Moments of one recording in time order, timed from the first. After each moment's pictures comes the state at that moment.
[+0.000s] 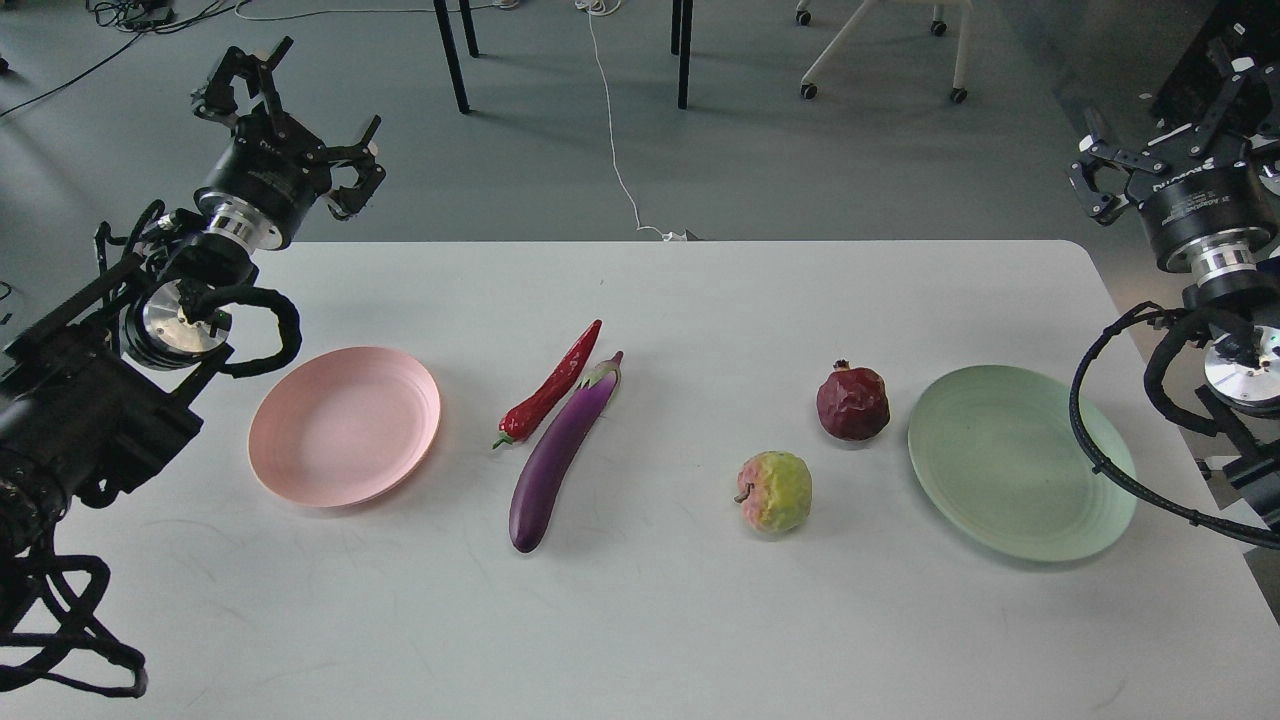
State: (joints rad) left arm -0.85 0.36 -0.72 -0.61 -0.20 -0.44 -0.26; right arm 0.69 -0.50 0.90 0.70 0.12 0.46 0.36
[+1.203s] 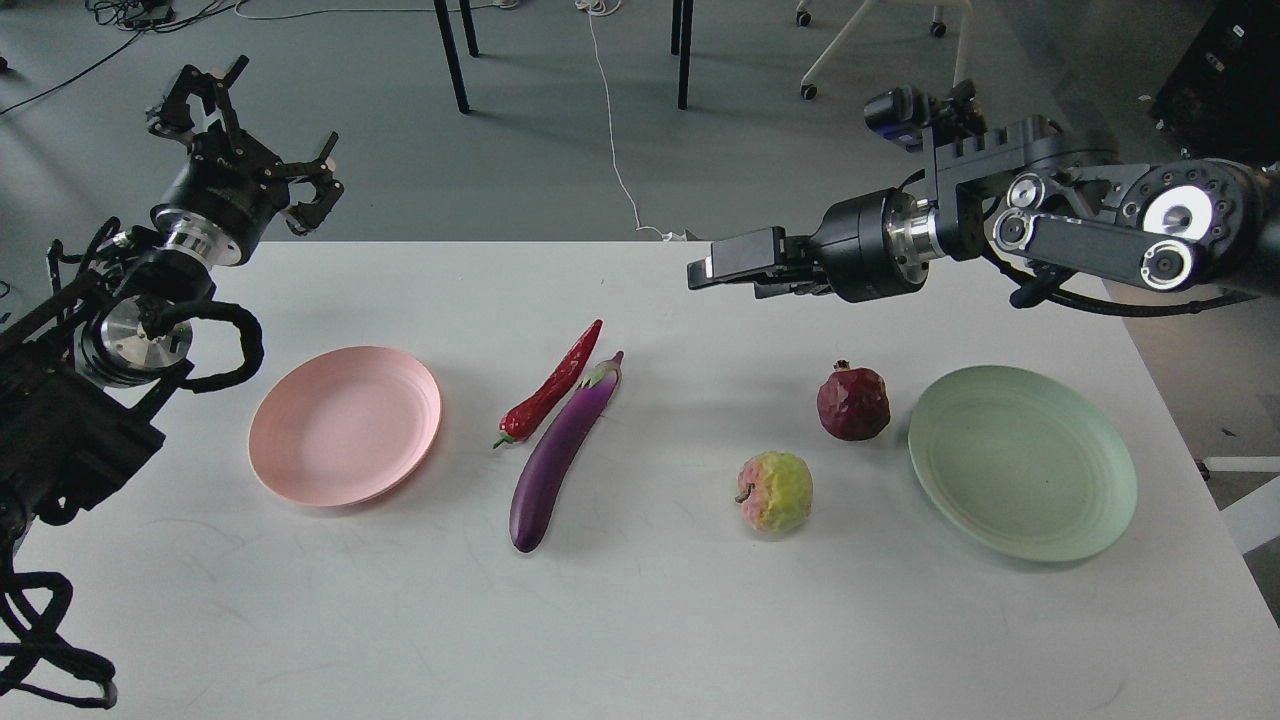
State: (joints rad) left arm -0.82 0.42 -0.72 -0.61 -0.20 -0.44 -0.26; right arm 1.62 -0.36 -0.58 1.06 -0.74 0.45 0.37
